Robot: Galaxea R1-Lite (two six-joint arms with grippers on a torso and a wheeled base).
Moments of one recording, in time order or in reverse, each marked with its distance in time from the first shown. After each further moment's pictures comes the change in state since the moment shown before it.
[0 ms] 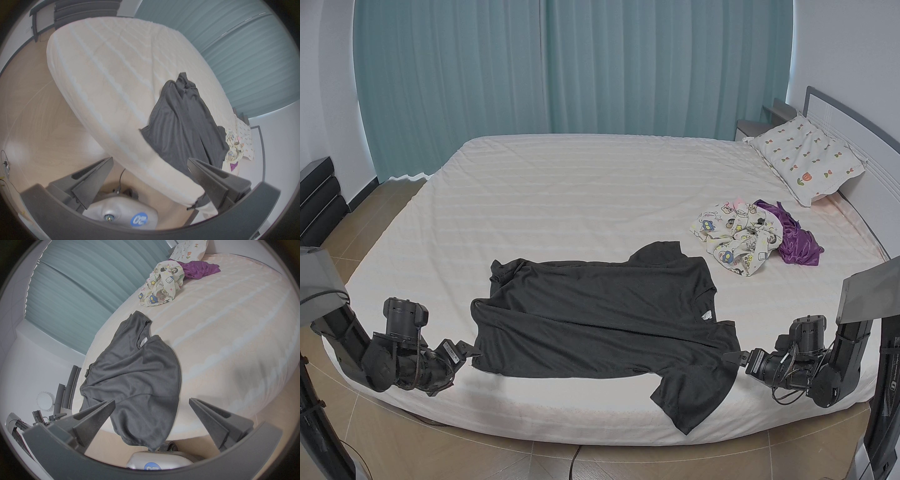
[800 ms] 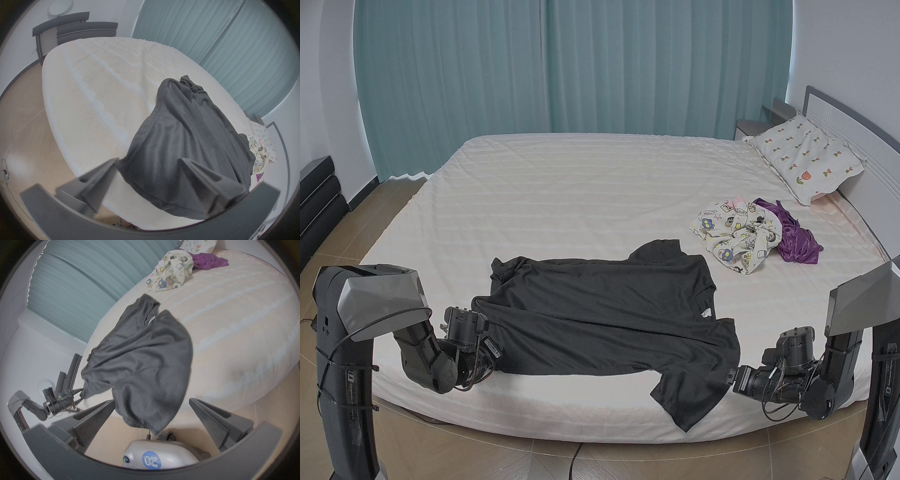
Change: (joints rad) left arm -0.152 0.395 -0.272 -0.202 0.360 -0.006; right arm 0.094 0.023 0.049 -0.022 -0.005 -0.016
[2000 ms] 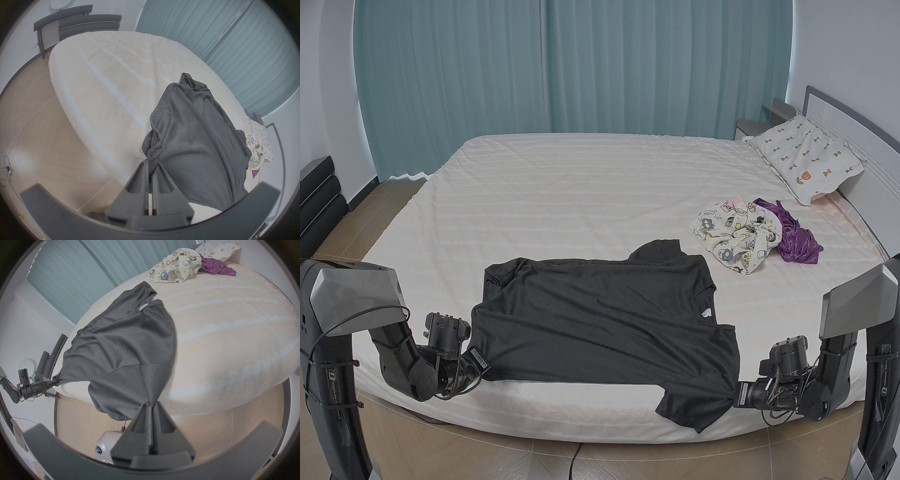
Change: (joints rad) left arm 0.040 -0.106 0.166 -0.007 -0.084 -0.011; right arm 0.002 0.044 -0.011 0.101 -0.117 -0.199
